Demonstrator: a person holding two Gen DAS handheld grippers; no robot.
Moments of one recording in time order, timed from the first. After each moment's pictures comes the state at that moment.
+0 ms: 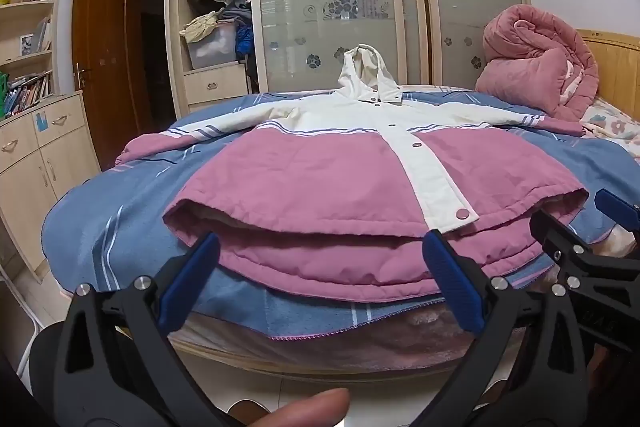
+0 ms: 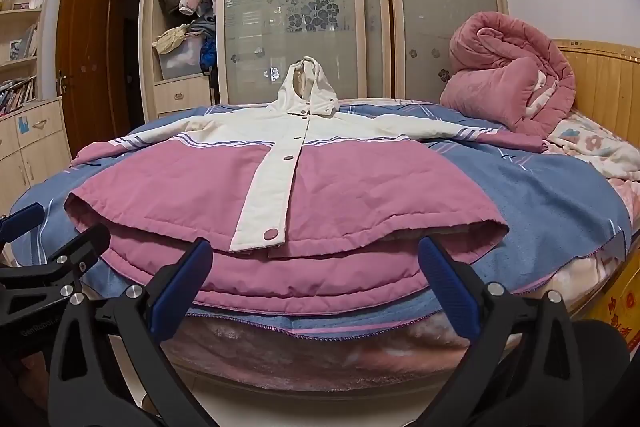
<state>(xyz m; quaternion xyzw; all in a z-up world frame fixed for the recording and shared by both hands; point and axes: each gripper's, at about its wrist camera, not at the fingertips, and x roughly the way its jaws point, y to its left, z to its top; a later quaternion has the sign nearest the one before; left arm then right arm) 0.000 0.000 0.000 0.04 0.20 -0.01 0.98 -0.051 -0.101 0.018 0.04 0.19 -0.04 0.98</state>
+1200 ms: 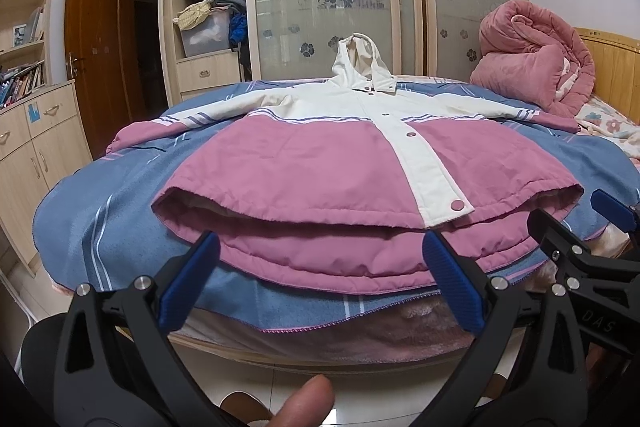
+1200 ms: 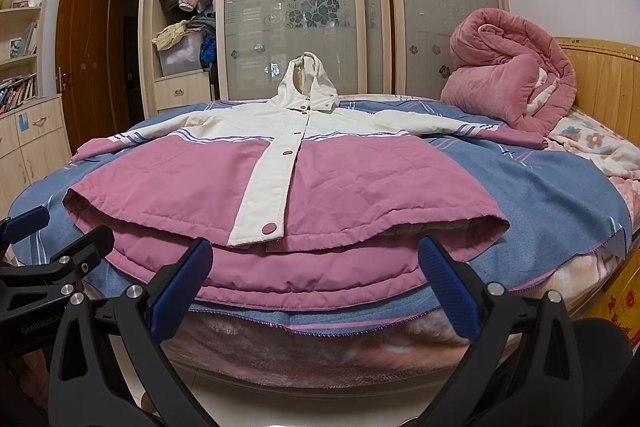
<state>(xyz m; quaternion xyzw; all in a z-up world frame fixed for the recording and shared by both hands) 0.003 -0.004 -0.005 0.04 0.22 -0.02 0.97 -0.052 -0.098 0.017 0.03 0.20 -0.04 0.98</state>
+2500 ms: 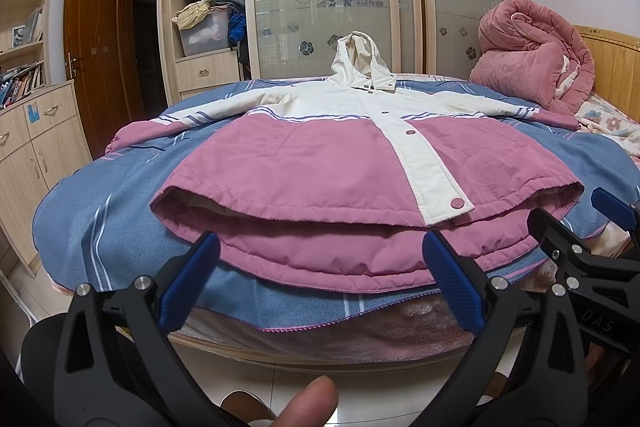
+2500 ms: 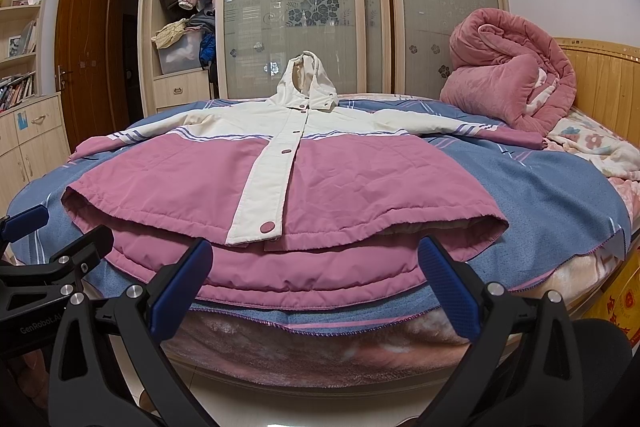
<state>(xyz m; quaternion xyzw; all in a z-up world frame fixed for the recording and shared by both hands) 0.005 -0.003 -0.005 0.04 0.22 -0.02 0.97 -0.050 -0.097 0.014 0.03 0.20 -0.04 0.98</state>
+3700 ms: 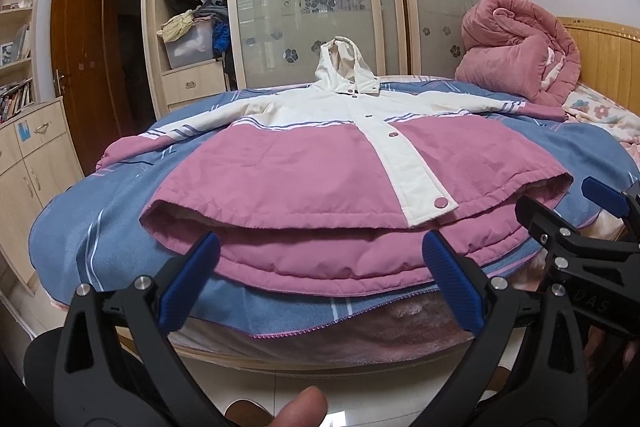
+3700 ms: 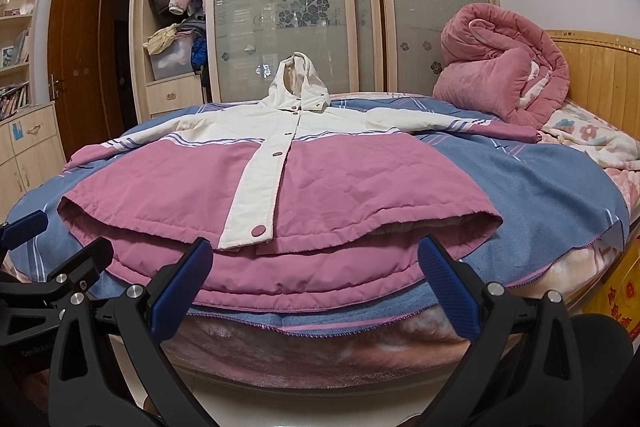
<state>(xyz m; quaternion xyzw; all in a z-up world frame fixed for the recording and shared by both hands) 0.000 -0.014 -0.003 0.06 0.21 -0.04 0.97 -0.051 -0.105 0.015 0.05 0.20 -0.05 0.98</state>
